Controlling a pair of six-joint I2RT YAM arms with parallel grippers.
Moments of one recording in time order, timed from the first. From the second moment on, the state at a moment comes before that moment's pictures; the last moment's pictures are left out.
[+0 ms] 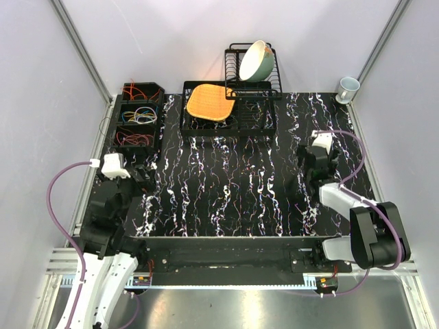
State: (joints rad) left arm -0.20 0.35 0.59 -0.47 -0.14 -0.26; right arm 0.17 1.32 0.54 0.34 0.53 0.07
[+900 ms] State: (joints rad) left arm -0.20 0.37 0.55 -0.44 -0.39 -0.26; right arm -0.02 1.55 0.35 1.04 0.19 0.09
